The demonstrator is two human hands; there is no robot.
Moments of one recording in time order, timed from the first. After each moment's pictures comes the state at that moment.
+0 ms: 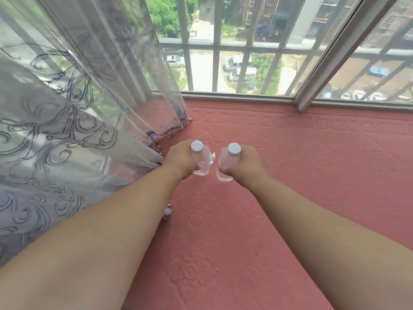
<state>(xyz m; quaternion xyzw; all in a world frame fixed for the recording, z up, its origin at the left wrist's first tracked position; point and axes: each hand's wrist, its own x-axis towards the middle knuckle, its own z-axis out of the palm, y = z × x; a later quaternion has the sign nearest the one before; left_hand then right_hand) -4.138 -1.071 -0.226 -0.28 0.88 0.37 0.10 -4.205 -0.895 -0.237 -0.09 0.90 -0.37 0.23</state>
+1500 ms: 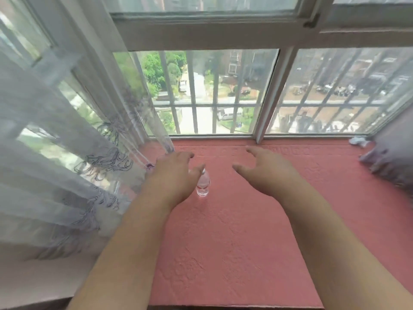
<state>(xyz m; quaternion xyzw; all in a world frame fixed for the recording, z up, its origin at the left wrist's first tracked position) -4.039 -0.953 0.048 -0.23 0.94 0.23 0.10 -4.128 -0.754 0.061 -0.16 0.95 -0.17 0.19</state>
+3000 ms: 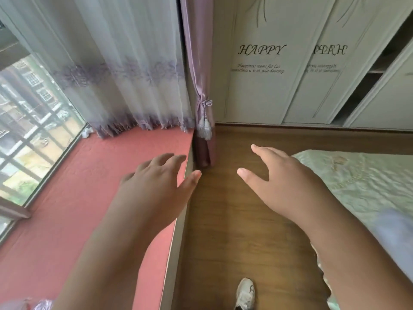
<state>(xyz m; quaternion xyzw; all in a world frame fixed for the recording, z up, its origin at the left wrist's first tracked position) -3.843 -0.643 0.158 0.52 0.85 0.06 0.12 -3.642 -0.529 0.152 0.51 0.83 -0.19 -0.08</state>
